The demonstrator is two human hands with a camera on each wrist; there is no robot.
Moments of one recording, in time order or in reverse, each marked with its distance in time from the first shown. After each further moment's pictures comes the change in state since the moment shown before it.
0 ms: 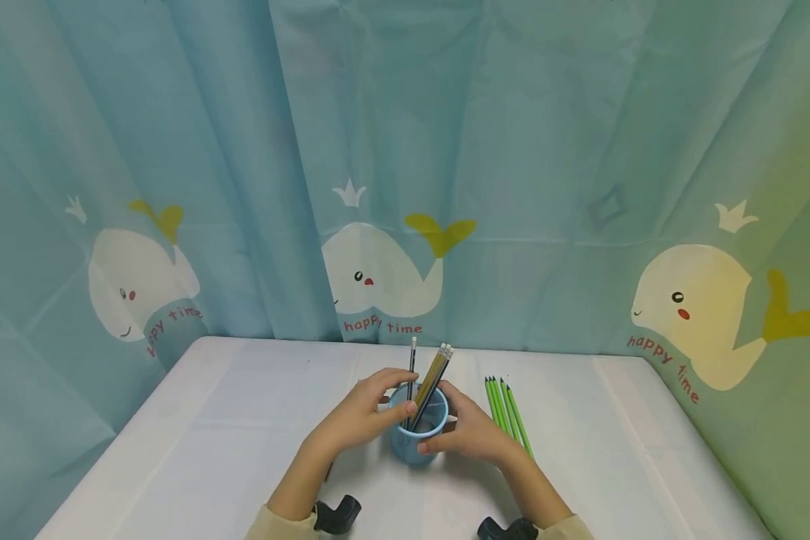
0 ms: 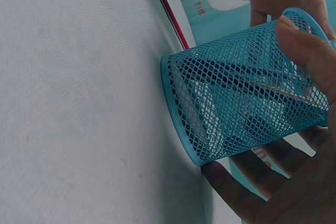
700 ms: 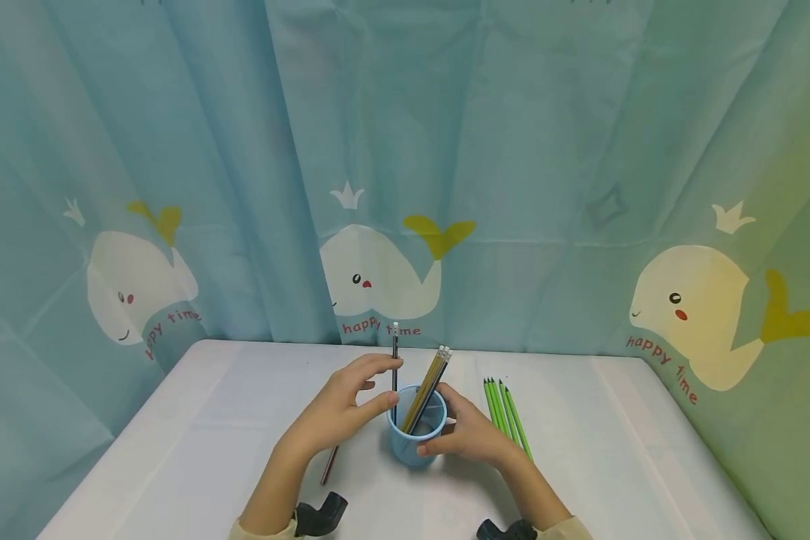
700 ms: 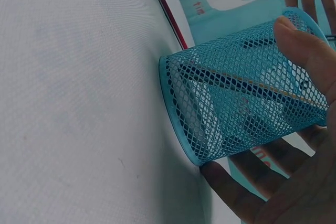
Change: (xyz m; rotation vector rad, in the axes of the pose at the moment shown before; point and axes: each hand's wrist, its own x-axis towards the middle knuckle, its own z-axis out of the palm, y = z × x) left_hand -0.016 0.032 -0.032 0.029 0.106 0.067; right_hand 0.001 -0.001 -0.001 -0.008 0.019 0.039
